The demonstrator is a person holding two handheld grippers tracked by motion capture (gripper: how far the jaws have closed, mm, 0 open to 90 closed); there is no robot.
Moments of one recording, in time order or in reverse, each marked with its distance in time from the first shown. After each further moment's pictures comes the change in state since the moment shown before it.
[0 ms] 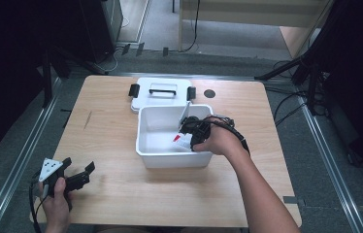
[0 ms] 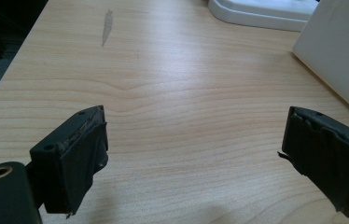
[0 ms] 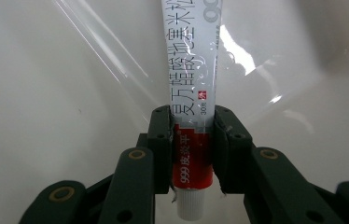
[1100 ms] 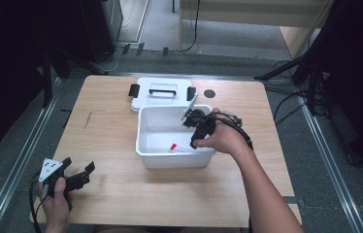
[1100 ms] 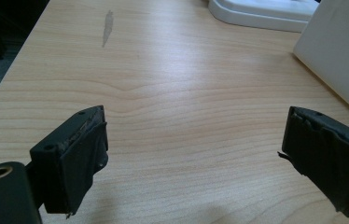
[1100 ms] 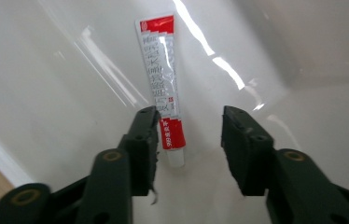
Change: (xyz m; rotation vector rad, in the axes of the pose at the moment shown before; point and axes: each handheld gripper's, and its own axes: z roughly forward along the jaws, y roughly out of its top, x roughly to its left) left arm 0.000 0.000 0.000 -0.003 0.002 0.001; right arm -0.002 -0.010 -0.030 -0.150 0.000 0.056
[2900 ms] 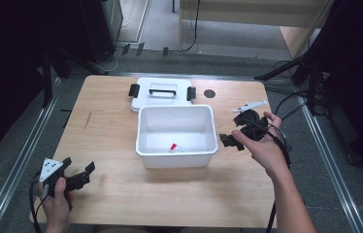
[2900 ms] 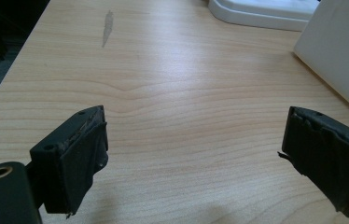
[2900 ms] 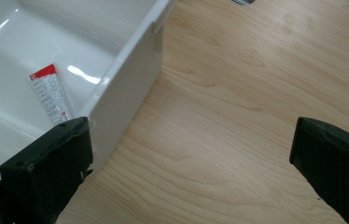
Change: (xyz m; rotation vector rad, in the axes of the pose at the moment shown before) left arm -0.001 0.000 0.000 0.003 0.001 0.006; right arm -0.041 -0.112 -0.039 -0.441 -0.239 0.346
